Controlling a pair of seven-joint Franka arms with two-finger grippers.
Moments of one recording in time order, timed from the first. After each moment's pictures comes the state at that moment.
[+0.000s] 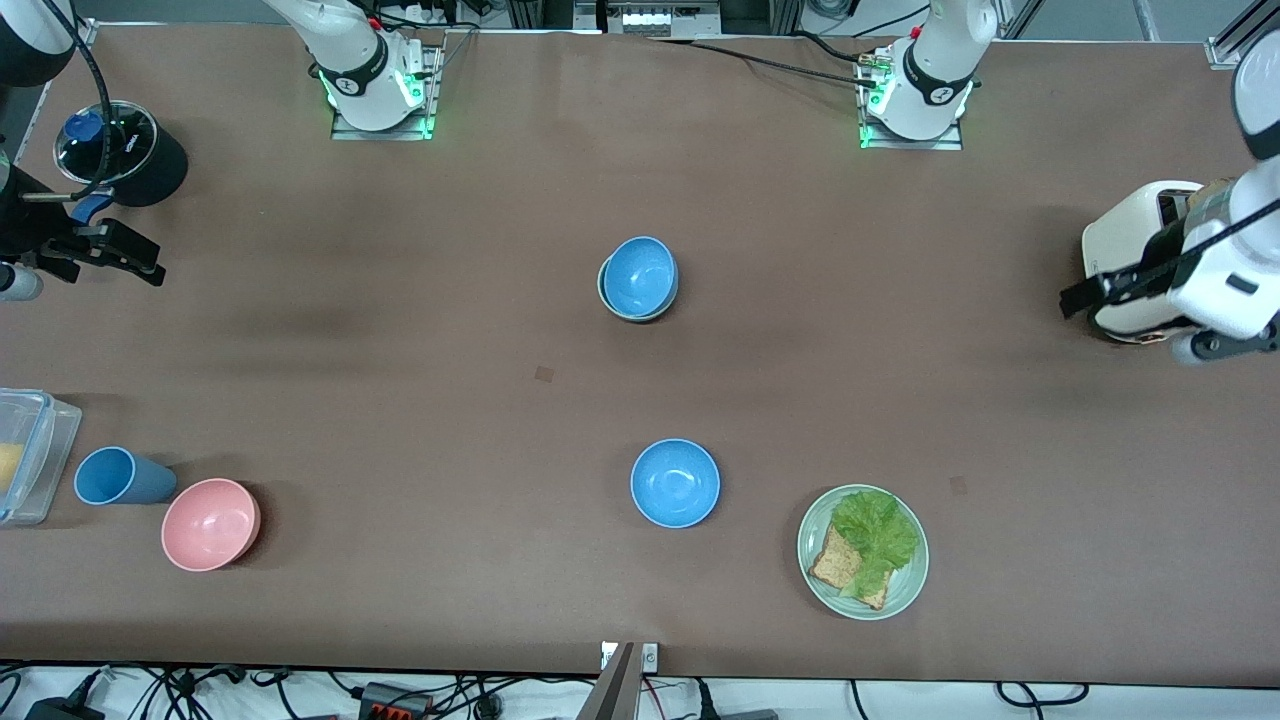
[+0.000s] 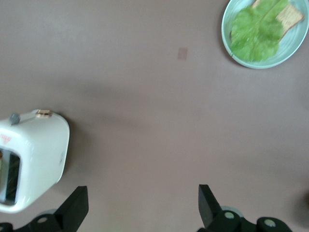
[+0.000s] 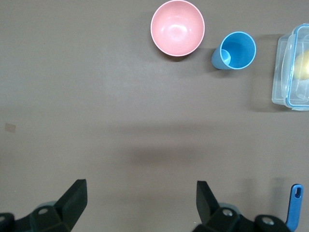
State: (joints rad) left arm 0.12 0.13 -0.15 -1.55 0.06 1.53 -0.29; right arm -0.03 0.01 -0.03 -1.71 -0.04 1.75 -0.04
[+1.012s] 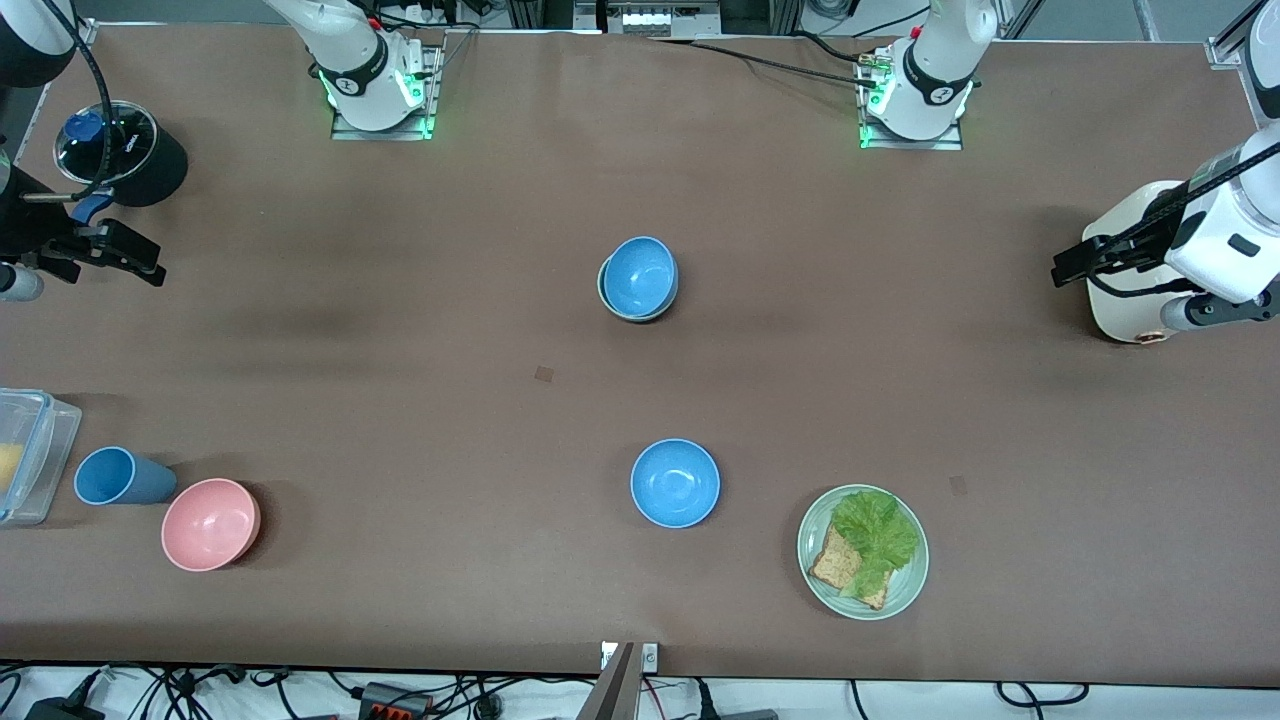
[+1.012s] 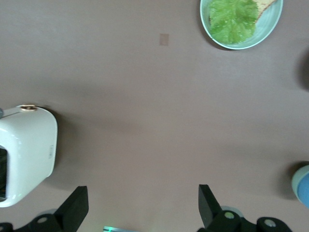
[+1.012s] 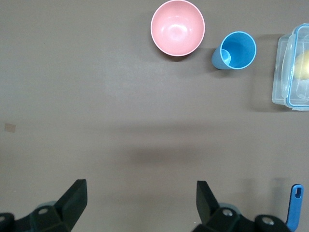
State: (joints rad) left arm 0.11 0.10 -0.14 -1.55 -0.01 1.51 -0.23; right arm -0.03 0.01 -0.03 -1.71 -0.04 1.75 -0.04
